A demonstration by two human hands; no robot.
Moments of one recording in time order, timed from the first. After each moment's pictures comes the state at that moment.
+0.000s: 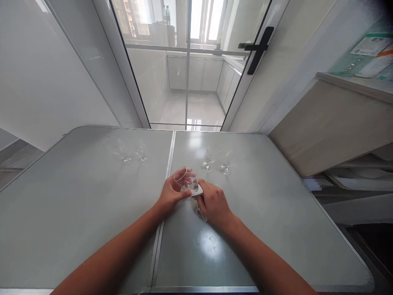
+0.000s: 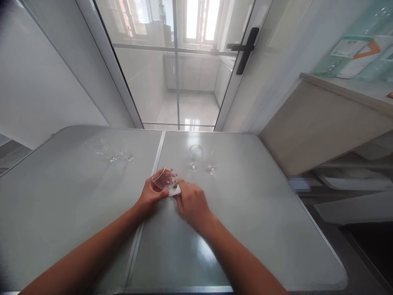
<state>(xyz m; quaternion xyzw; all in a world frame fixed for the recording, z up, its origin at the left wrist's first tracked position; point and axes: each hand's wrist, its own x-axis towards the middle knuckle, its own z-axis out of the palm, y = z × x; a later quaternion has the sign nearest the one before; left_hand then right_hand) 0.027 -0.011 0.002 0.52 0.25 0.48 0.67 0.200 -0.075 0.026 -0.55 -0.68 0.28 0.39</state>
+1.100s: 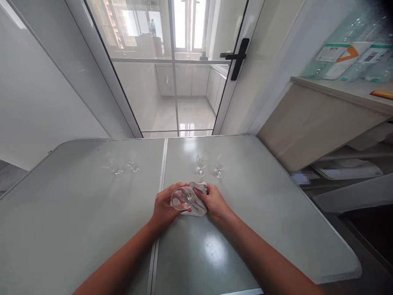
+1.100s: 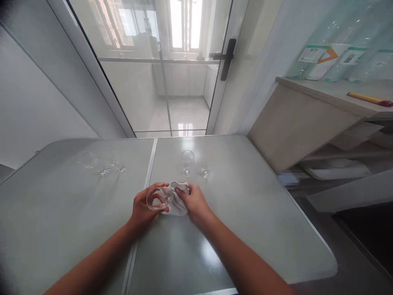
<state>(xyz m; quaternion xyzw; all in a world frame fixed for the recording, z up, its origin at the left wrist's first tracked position) 0.022 -0.024 0.012 0.68 0.32 0.48 0.46 0.210 -0.057 0.014 -0.49 -0.33 0.59 0.55</state>
